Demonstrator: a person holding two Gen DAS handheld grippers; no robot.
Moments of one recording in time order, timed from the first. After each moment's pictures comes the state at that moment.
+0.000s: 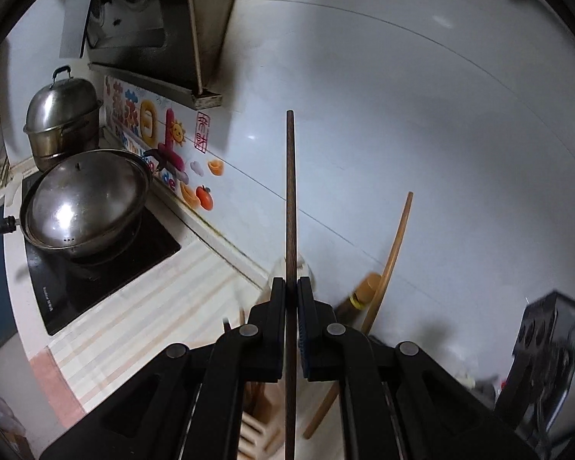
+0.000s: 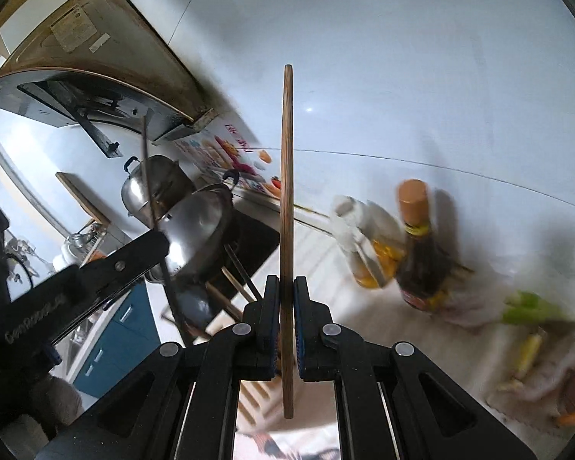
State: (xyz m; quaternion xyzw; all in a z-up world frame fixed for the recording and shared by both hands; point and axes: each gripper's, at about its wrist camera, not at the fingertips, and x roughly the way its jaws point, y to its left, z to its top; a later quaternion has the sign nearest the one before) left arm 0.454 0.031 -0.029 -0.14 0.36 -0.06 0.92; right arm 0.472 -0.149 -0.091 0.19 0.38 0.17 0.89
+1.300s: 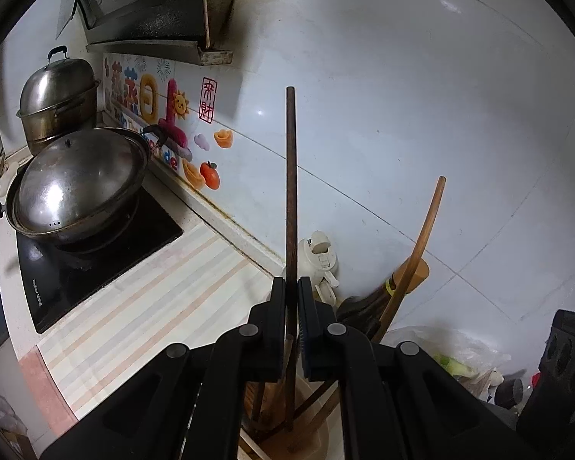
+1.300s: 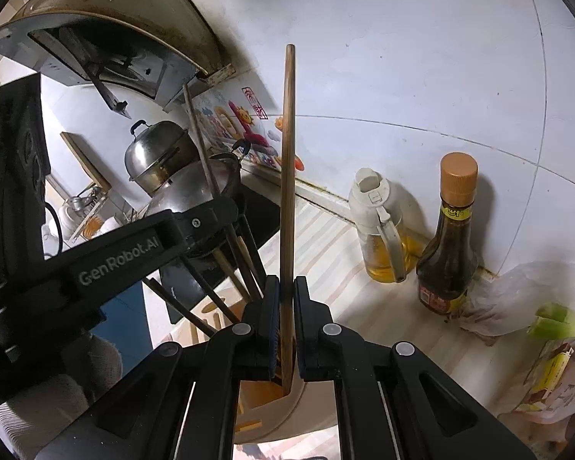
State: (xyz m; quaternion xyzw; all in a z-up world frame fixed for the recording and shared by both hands) left arm 0.472 0.029 -0.086 -0.13 0.39 -0.06 0.91; right arm 0.469 -0.123 -0.140 0.13 0.40 0.20 0.88
